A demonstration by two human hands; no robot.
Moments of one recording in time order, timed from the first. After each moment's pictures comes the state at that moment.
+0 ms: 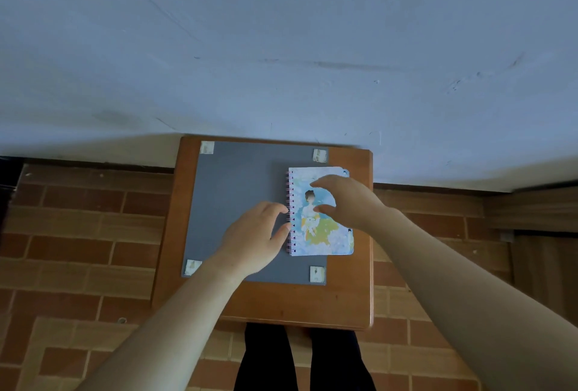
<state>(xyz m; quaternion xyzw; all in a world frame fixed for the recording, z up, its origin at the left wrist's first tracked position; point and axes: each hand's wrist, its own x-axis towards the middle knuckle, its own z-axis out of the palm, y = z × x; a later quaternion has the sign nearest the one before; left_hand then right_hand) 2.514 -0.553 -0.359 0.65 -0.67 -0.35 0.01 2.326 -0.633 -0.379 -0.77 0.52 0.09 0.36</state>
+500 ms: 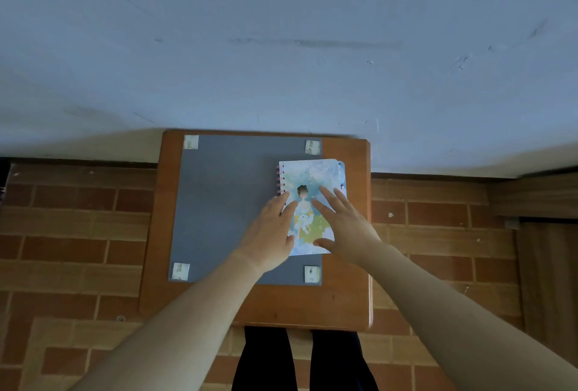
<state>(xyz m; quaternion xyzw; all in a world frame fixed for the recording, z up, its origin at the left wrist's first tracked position) 2.481 -0.561 -0.425 0.59 -0.72 -0.35 -0.09 2.303 -0.582 -0.437 -0.78 0.51 0.15 0.32</state>
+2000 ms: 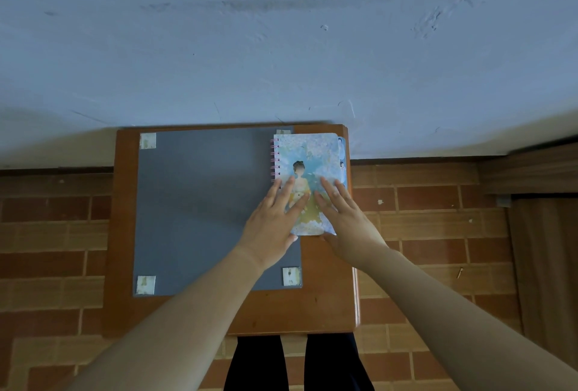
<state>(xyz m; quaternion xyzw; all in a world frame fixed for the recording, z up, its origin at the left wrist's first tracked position) 2.437 -0.571 -0.460 0.53 -0.80 -0.26 -0.11 2.259 -0.570 -0.459 -0.77 0.55 0.11 0.32</state>
